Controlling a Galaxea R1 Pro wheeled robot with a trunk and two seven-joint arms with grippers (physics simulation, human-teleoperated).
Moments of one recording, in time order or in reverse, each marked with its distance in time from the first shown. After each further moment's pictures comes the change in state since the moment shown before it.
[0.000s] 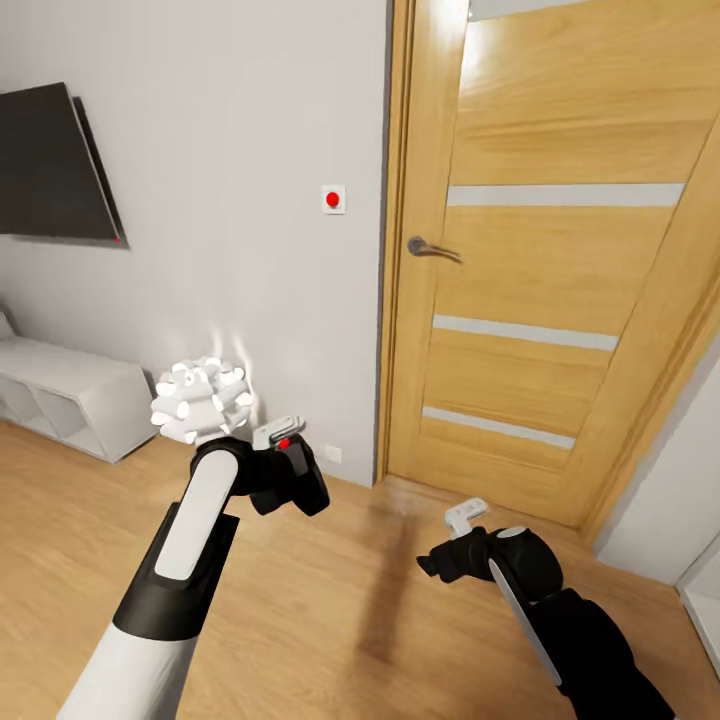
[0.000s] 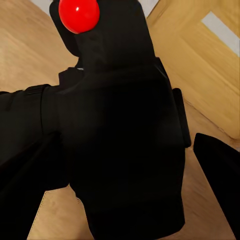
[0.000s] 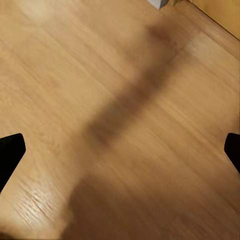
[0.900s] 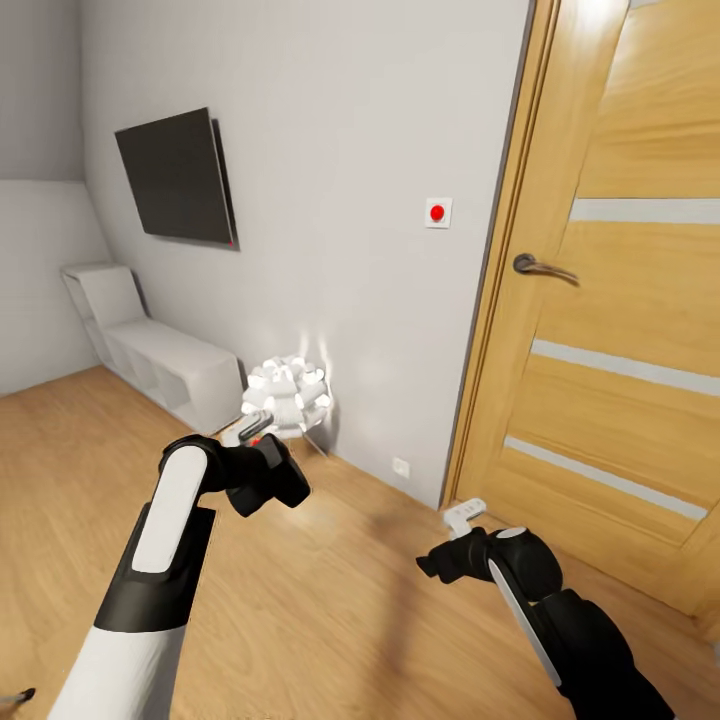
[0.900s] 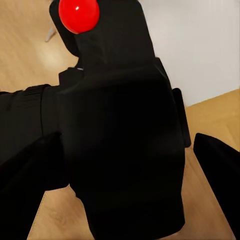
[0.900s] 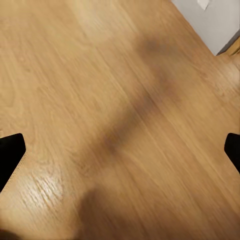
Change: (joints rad) left arm 0.004 0.000 0.152 0.000 0.004 -0.041 0.001; right arm 0.002 0.001 0.001 -0.001 -0.001 0.000 0.002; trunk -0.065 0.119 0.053
